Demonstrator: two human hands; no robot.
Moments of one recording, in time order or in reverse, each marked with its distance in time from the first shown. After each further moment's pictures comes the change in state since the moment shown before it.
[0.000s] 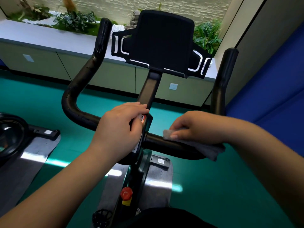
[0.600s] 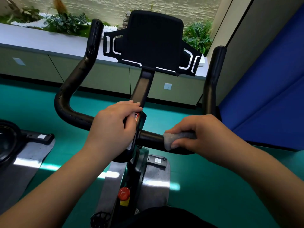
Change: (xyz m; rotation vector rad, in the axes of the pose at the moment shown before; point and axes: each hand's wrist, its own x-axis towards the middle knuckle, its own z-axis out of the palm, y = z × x) left_hand 0.000 0.002 0.000 0.003 0.011 -0.001; right_hand -0.045 -0.006 0.033 0.248 0.459 -0.065
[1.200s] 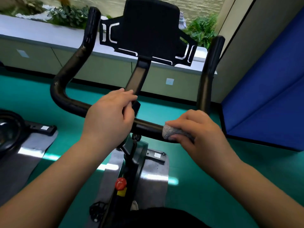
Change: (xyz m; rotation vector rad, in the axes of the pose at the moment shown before) left_hand -0.010 0.017 0.009 0.200 0.026 -0.066; right_hand -0.029 0.036 0.032 -0.178 0.398 -0.290
